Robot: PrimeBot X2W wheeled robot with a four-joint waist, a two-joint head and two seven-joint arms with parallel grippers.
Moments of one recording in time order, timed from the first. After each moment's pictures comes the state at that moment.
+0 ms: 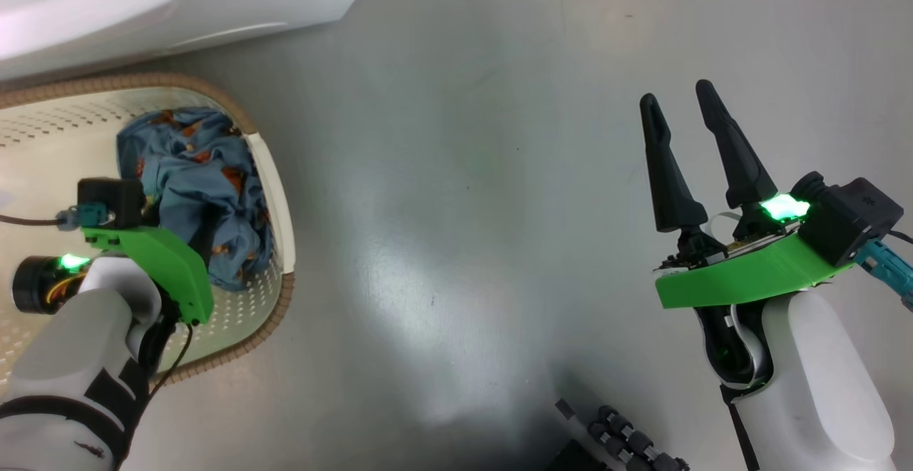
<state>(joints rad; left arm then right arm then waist) -0.91 0.28 -0.80 1.14 -0.80 -0.13 -0.20 -0.43 -0.07 0.11 0.09 0.39 0.13 -0.26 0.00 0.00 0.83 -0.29</state>
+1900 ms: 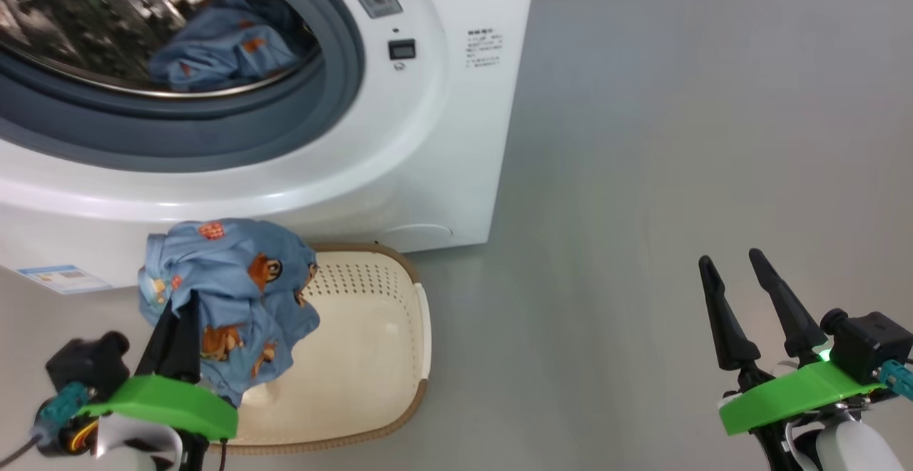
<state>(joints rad) -0.25 0.16 -0.09 0.38 -0.43 -0.13 -0.25 -0.14 -0.19 0.05 0.17 0.38 0.13 -0.26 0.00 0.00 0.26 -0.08</state>
